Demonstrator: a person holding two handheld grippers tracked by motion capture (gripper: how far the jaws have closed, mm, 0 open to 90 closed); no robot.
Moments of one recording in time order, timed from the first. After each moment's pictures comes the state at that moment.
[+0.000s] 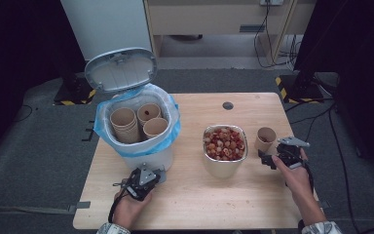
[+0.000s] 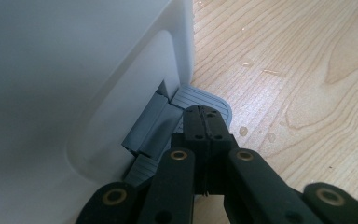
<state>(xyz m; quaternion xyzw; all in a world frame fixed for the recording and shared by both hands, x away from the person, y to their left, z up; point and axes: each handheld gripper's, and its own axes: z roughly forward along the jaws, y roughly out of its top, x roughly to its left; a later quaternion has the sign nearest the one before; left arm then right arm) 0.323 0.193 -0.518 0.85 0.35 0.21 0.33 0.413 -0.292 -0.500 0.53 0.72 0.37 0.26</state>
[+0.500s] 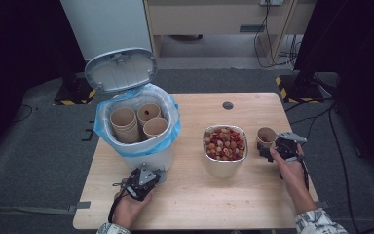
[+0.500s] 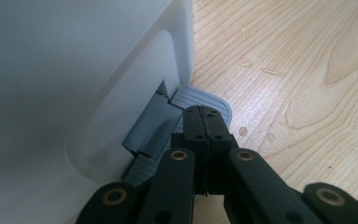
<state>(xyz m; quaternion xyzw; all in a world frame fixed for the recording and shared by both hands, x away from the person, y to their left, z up) 0.323 0.193 -0.518 0.85 0.36 0.21 0.34 0.439 -0.294 -0.513 0.55 0.69 0.38 0.27</state>
